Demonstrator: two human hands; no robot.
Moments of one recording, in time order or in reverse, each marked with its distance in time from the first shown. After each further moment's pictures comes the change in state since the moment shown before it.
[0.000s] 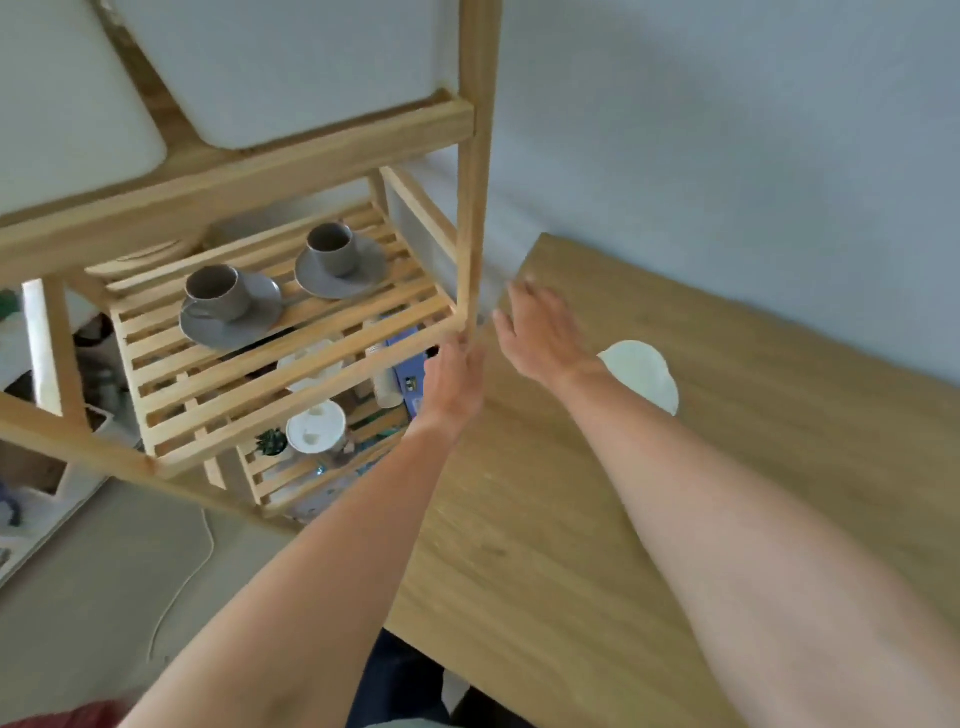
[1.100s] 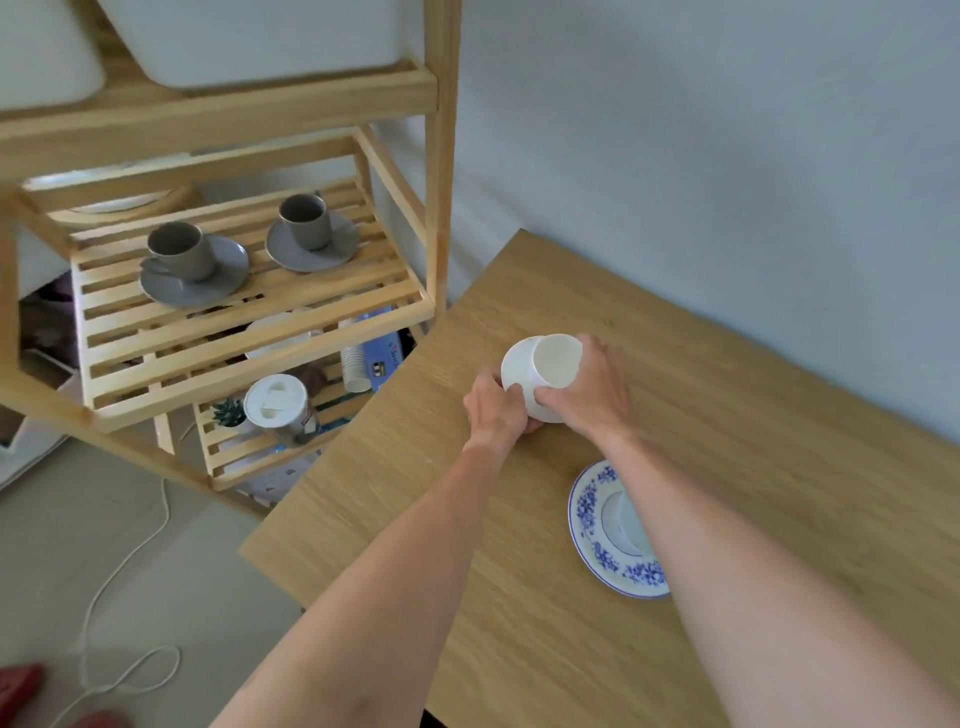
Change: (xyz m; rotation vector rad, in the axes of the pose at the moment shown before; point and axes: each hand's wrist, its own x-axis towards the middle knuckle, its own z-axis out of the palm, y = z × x) left_hand -0.047 0.031 0.110 -0.463 -0.022 -0.312; right_hand -0.069 0.109 0.000 0.296 -0.025 0.353
